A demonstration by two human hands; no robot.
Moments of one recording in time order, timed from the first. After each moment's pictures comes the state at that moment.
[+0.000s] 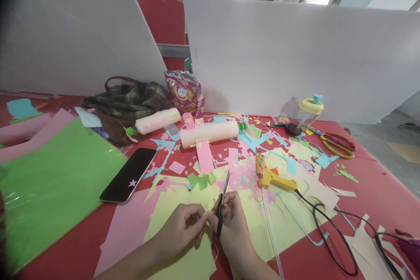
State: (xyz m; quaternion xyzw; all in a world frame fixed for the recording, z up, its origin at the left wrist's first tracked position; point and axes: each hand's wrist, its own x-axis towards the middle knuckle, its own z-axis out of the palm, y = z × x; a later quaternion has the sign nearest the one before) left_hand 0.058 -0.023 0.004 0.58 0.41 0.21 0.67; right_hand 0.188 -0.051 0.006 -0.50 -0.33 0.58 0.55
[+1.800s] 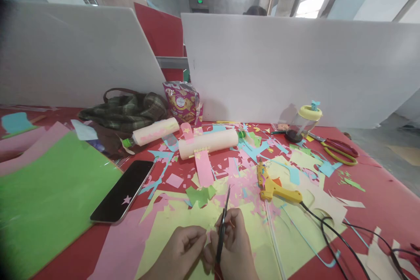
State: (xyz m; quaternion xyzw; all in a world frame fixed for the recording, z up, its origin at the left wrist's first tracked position) left_hand 0.067 -0.024 0.007 0.51 0.42 0.23 0.71; right_hand 0.178 -0.053 -0.012 -0.48 -0.28 0.58 0.60
